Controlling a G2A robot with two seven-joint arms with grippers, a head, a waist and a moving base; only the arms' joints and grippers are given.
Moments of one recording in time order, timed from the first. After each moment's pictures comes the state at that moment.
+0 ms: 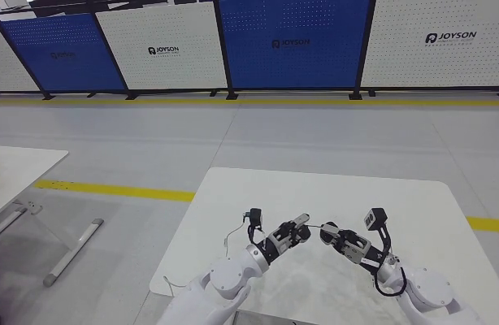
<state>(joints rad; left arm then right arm) 1.37 -1.24 -1.01 -1.58 -0.35 -0.11 -0.22 -1.18 -1.04 0.95 -1.43 0.64 -0.20 0.66</state>
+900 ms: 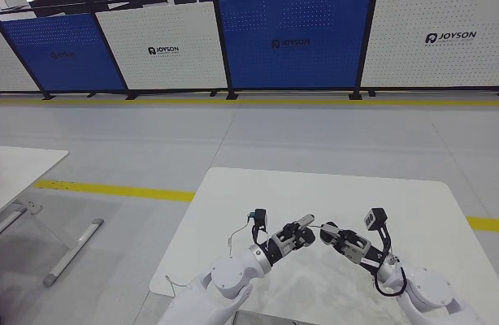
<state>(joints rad) 1.36 -1.25 -1.00 -1.59 -0.38 -0.10 -0.25 -1.18 -1.04 0.95 -1.43 0.64 -0.20 0.66</state>
